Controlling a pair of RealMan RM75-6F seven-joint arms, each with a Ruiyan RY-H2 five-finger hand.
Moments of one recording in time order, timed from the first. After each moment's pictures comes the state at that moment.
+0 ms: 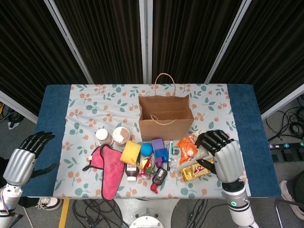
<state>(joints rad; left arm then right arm) -0.16 -1.15 -0.01 -1.54 1.72 1.62 -0.15 0.39 -1.40 0.22 -1.98 -1.79 1.62 -0.39</state>
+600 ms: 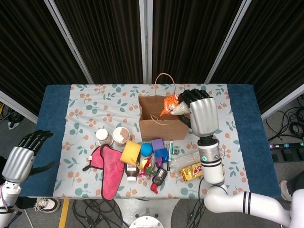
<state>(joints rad) -0.17 -1.16 -0.02 -1.50 1.68 1.59 -0.18 0.71 -1.62 0.51 -1.74 -1.32 1.41 -0.62</state>
